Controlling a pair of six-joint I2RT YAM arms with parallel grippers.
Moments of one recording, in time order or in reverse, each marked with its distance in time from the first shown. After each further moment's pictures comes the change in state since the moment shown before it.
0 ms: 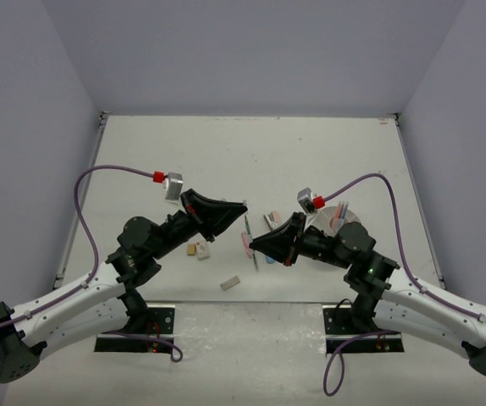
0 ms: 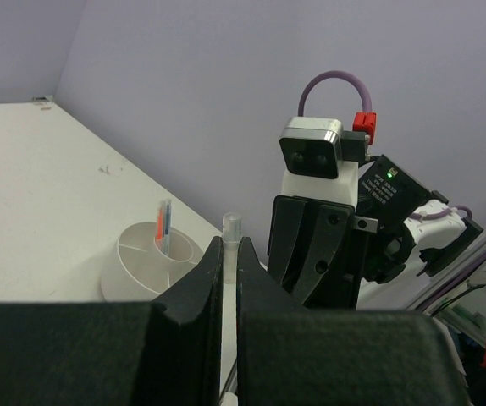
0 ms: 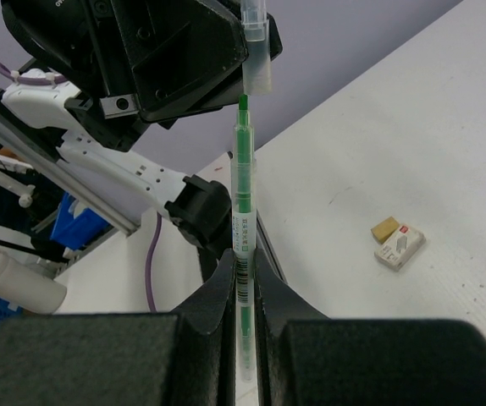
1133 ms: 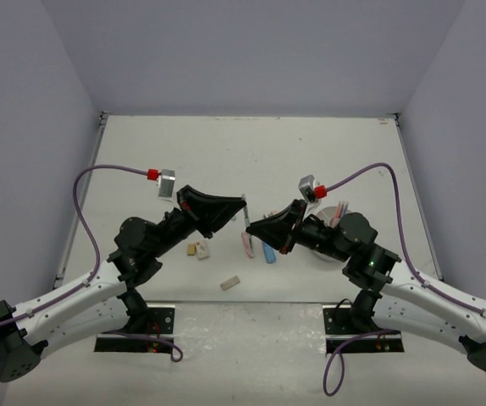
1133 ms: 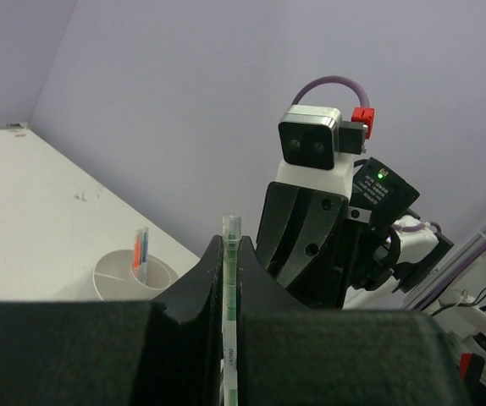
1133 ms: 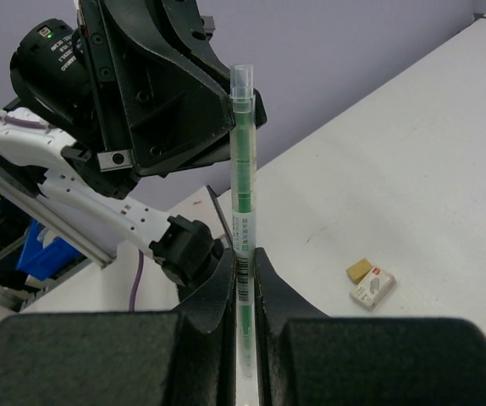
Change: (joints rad) left arm 0.003 0.020 0.000 0.094 0.012 -0.057; right arm 0.006 0.057 0.124 -0.026 0.087 -0.066
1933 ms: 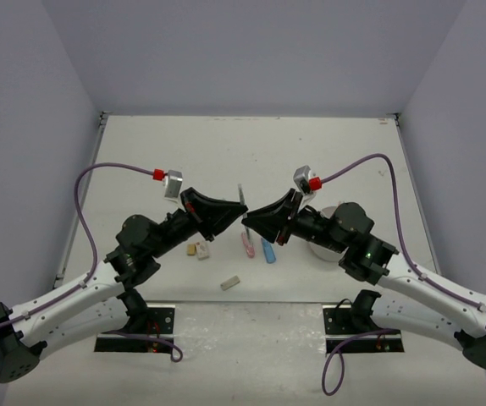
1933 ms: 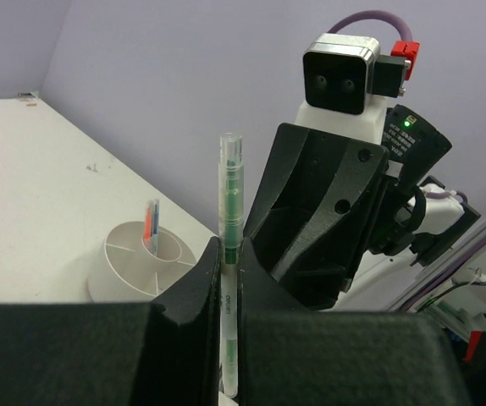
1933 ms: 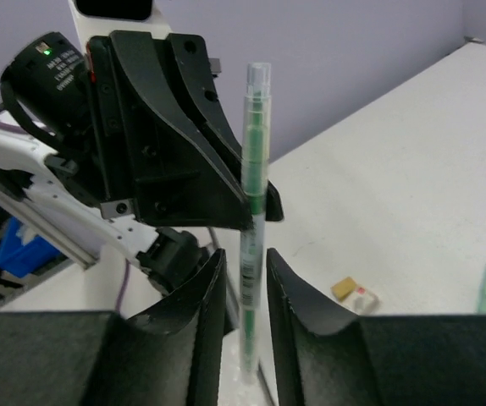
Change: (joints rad) left arm -0.006 -0.018 0.025 -0.119 0.004 0.032; right arm -0.011 0.084 0.102 -0.031 -0.020 -0.071
